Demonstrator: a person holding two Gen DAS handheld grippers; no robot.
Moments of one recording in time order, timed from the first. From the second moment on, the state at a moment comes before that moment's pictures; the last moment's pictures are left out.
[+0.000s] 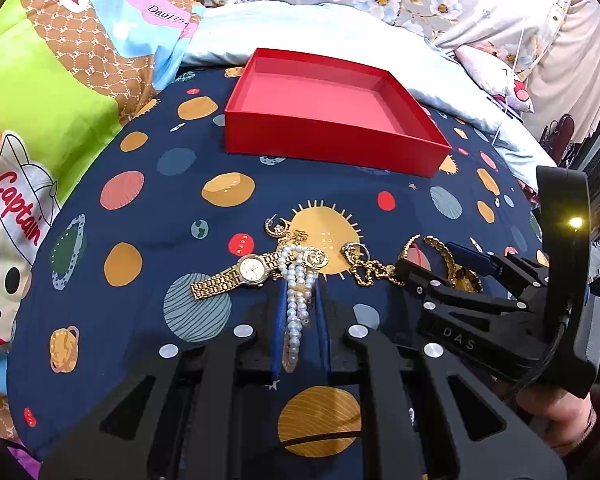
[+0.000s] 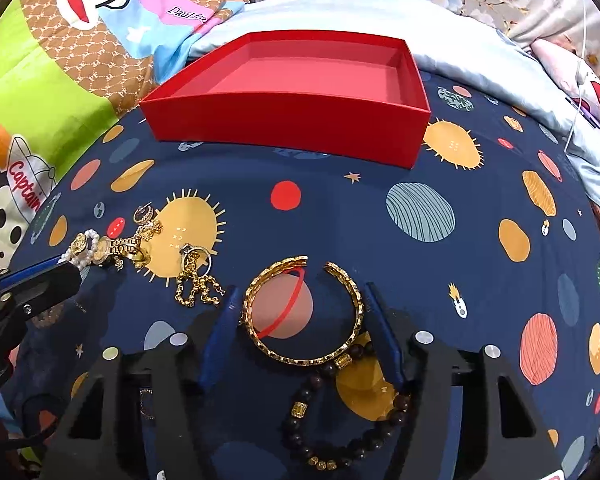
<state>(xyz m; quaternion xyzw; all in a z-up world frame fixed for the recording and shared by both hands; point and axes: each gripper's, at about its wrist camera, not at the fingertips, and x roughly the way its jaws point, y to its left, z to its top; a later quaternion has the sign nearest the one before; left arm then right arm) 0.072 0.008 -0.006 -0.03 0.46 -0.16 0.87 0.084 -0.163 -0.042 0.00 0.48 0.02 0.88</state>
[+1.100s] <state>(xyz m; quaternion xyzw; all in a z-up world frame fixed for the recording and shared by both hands) 0.242 -0.043 0.070 -0.04 0.38 -0.21 0.90 0.222 -0.210 0.052 0.05 0.39 0.04 0.92</state>
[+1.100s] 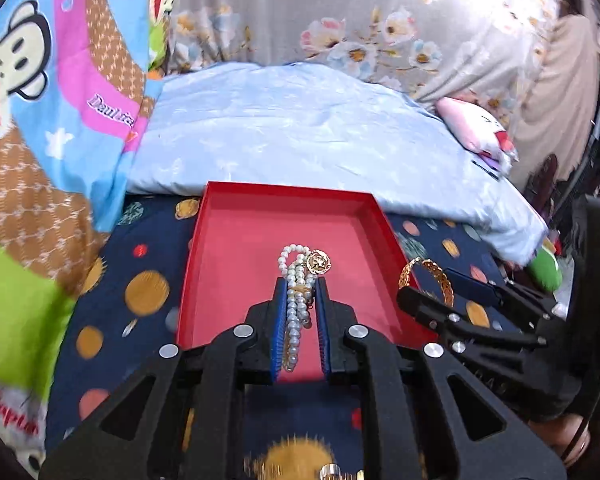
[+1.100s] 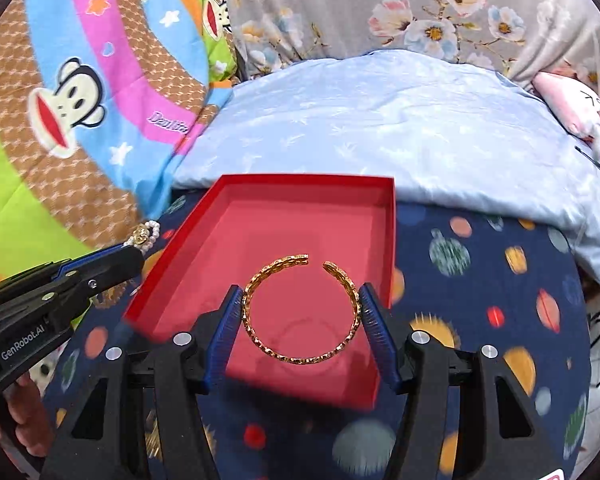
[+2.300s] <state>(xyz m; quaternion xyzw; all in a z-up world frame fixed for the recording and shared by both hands) 0.162 -0.009 0.026 -0.03 0.40 -0.14 0.91 0.095 -0.218 0.027 0.10 0.40 0.04 0.91</state>
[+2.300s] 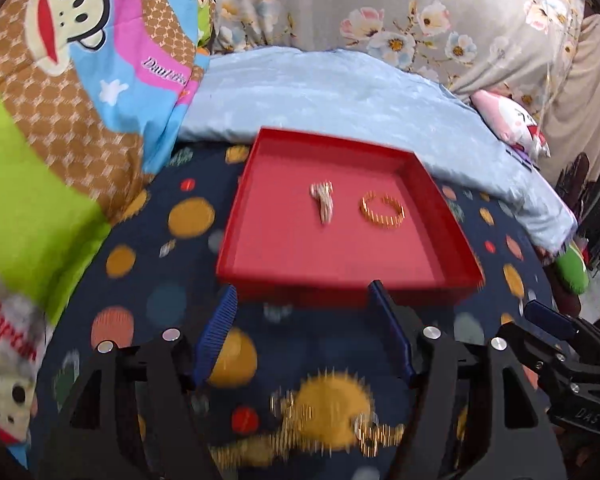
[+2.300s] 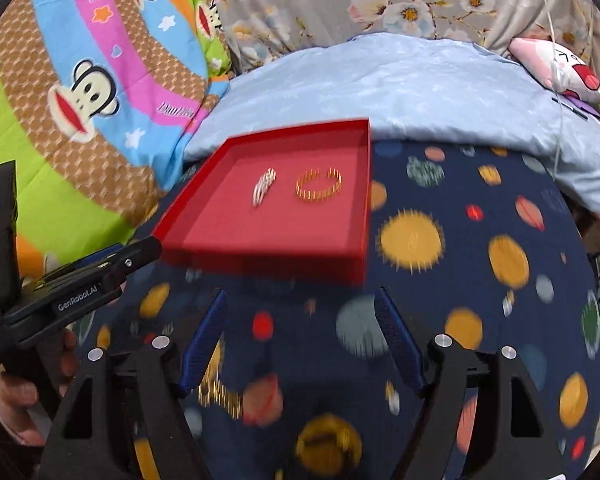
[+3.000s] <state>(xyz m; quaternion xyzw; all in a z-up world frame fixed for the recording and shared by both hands) 0.030 0.033 -0.021 -0.04 0.45 -0.10 0.89 -0.009 -0.193 -0.022 0.09 0.45 0.03 0.89</state>
